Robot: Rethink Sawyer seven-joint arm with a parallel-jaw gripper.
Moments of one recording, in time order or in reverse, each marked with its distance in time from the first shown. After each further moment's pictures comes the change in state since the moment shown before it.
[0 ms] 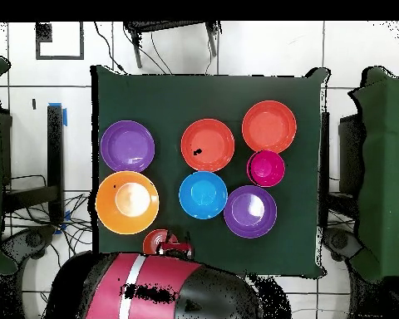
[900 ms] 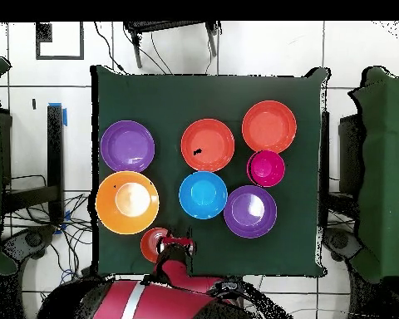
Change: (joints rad) arm -0.016 -0.132 0.012 0.003 -0.001 0.170 -0.022
